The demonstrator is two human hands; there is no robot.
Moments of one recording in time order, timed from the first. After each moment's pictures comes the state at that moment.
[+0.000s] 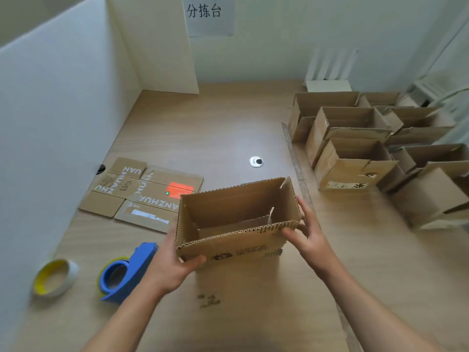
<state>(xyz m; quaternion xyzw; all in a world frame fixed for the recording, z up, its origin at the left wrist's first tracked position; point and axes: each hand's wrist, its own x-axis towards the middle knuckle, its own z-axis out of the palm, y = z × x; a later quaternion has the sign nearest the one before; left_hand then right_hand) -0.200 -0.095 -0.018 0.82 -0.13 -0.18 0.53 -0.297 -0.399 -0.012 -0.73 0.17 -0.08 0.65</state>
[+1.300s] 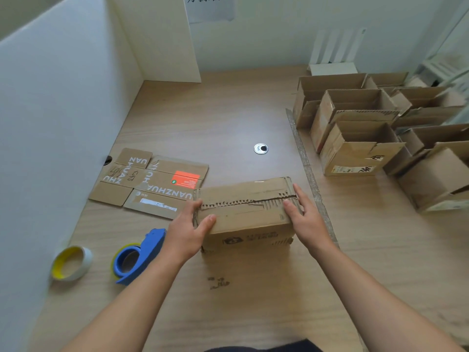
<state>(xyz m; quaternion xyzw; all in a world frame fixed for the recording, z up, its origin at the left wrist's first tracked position) -0.187 -0.116 -0.003 0.90 -0.09 -0.12 0.40 -0.276 -0.386 -0.033 -0.77 0.27 -0.09 0.57</state>
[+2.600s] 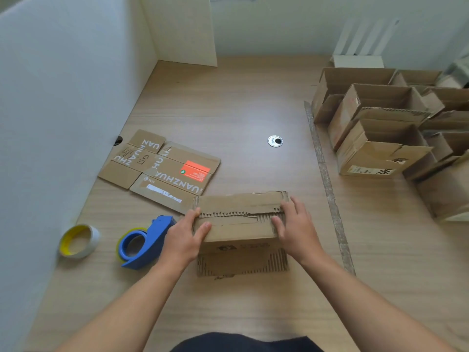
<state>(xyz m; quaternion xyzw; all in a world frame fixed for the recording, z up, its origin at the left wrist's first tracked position) -0.203 -0.086 -0.037 0.93 -0.05 -0.14 0.33 -0.271 -0.348 -0.056 -0.94 0.18 0.01 0.30</state>
